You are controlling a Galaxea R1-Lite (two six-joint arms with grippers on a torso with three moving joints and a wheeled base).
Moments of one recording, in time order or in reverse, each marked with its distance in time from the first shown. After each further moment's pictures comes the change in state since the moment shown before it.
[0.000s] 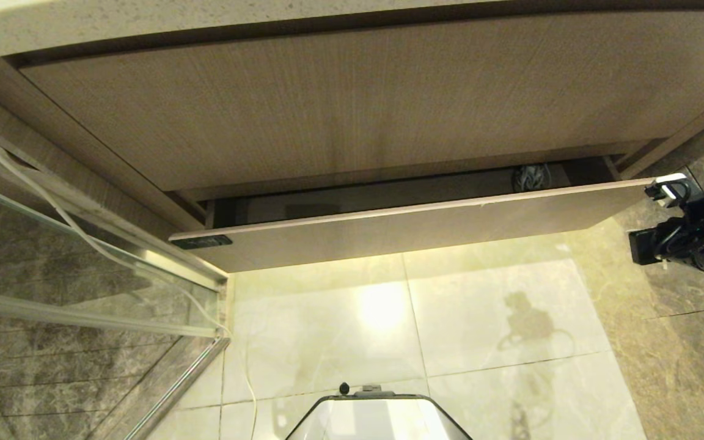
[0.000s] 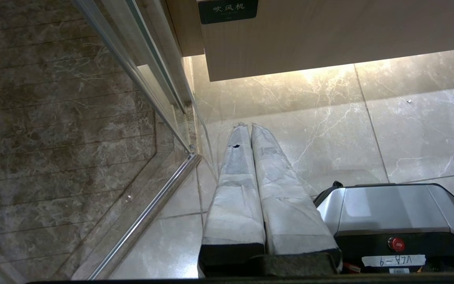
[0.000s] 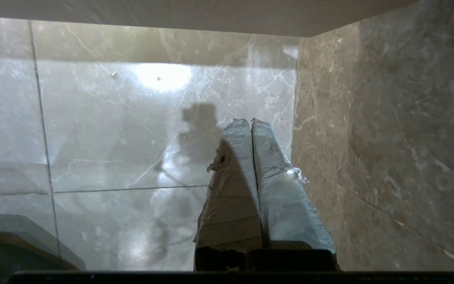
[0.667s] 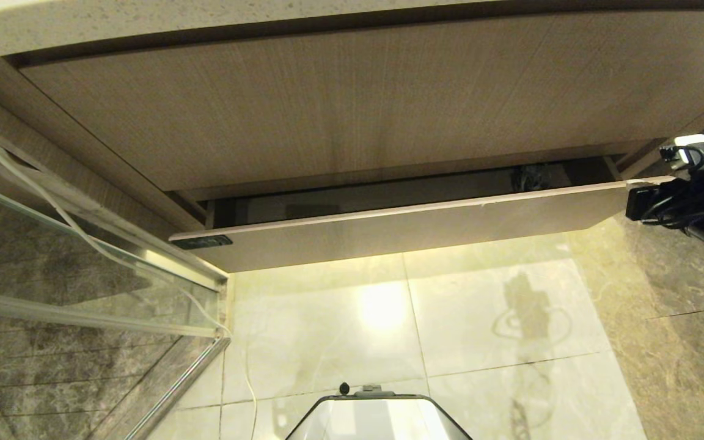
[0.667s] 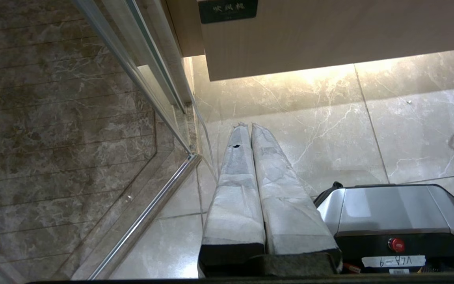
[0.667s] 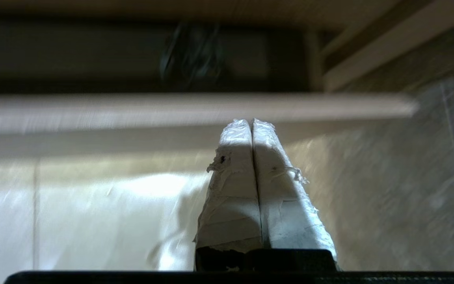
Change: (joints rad) left arm 0.000 0.000 0.000 -0.001 0.000 0.000; right arm 0.016 0.052 -0.065 -0.321 0.004 0.136
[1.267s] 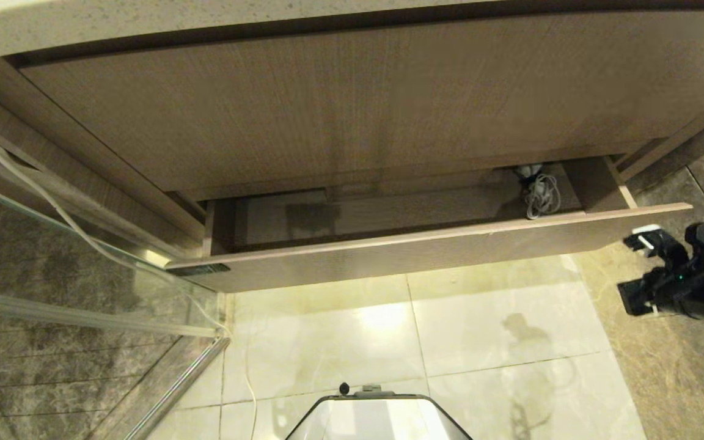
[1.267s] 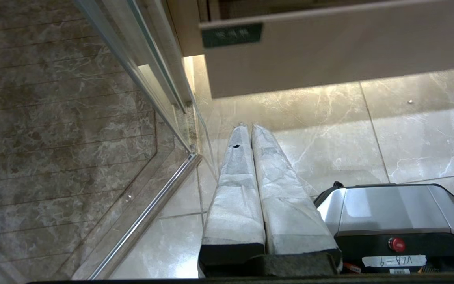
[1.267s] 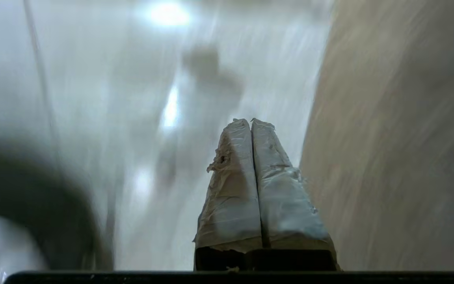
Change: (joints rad) left arm 0.000 0.000 0.000 0.001 0.000 0.000; right arm -0.005 -0.007 0.236 0.266 -0.040 -0.189
